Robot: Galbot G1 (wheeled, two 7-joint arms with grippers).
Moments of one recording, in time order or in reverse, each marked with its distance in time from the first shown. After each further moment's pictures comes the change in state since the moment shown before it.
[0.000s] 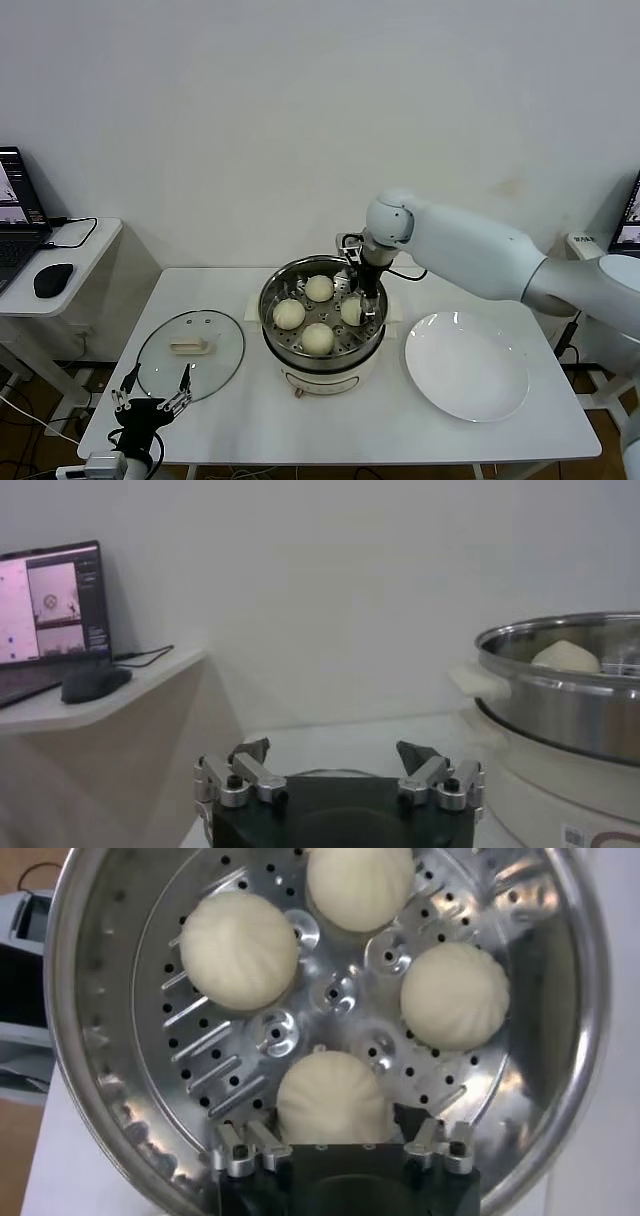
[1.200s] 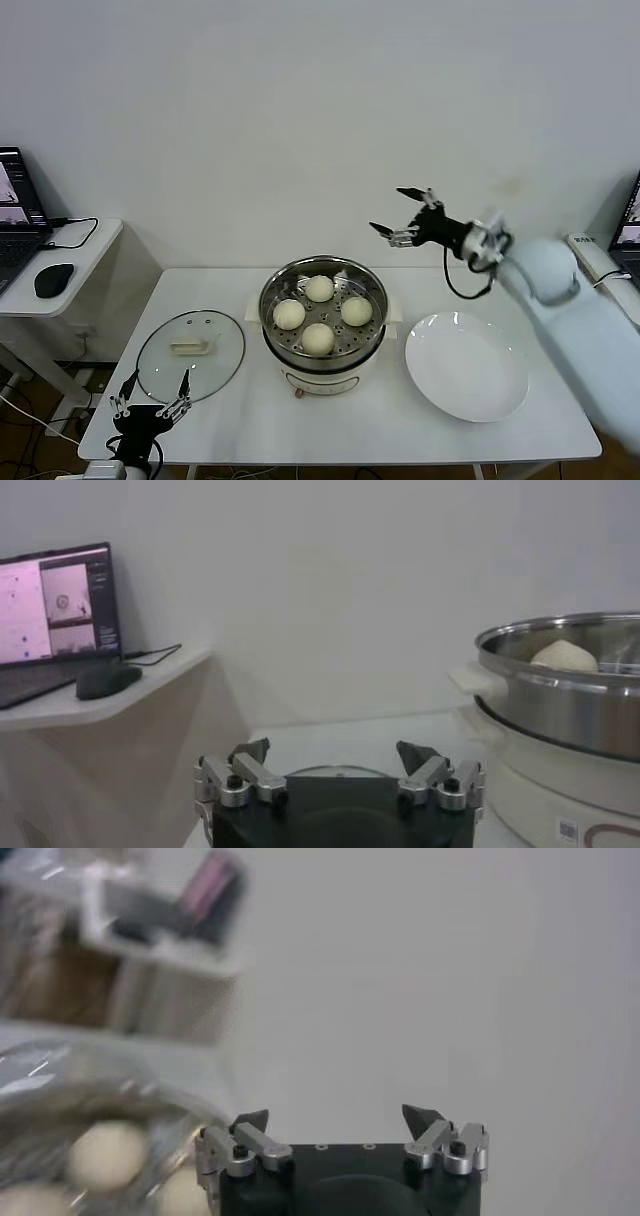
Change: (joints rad) left arm 0.028 0.017 0.008 0.002 -0.002 -0.032 -0.017; right arm -1.012 -0.302 1.258 0.616 0.362 0.280 0.876
